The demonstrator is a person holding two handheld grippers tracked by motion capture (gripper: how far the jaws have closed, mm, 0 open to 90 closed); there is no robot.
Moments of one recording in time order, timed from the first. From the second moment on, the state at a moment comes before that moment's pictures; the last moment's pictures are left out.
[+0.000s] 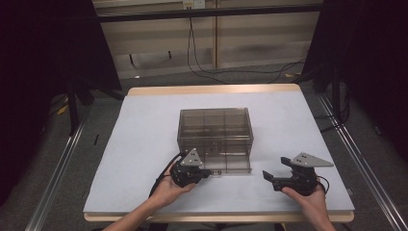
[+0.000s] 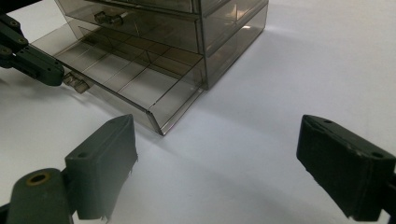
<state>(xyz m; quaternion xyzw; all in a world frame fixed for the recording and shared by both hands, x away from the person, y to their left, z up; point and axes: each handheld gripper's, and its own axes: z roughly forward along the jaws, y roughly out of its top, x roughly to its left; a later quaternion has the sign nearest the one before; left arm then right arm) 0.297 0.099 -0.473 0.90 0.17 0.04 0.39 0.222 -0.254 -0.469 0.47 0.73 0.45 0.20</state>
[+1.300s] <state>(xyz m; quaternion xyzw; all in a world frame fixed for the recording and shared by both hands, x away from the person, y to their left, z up) 0.307 0.099 -0.469 0.91 0.17 0.04 0.39 0.223 -0.254 -0.470 0.47 0.73 0.46 0.20</state>
